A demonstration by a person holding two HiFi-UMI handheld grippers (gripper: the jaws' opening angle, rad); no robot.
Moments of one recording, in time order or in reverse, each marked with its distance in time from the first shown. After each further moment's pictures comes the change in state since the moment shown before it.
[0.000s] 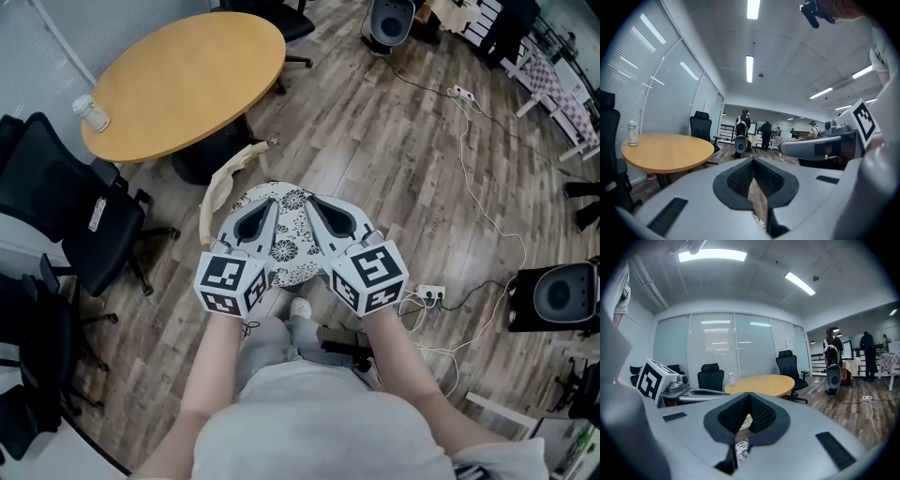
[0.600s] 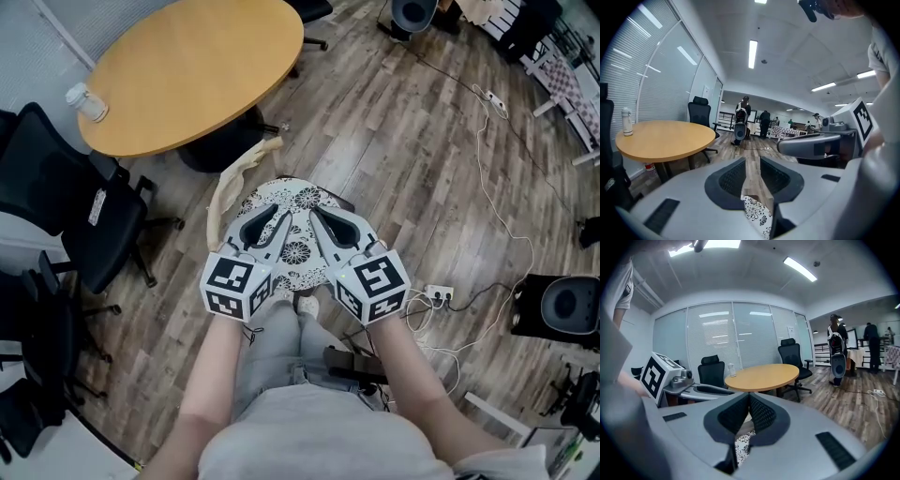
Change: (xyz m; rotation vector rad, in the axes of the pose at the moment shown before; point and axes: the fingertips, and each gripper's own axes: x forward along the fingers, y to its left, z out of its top) left arm 0.035 0.057 -0.052 -0.033 0.157 -0.030; right arm 0.069 -0.008 -0.052 0.033 0.110 0.047
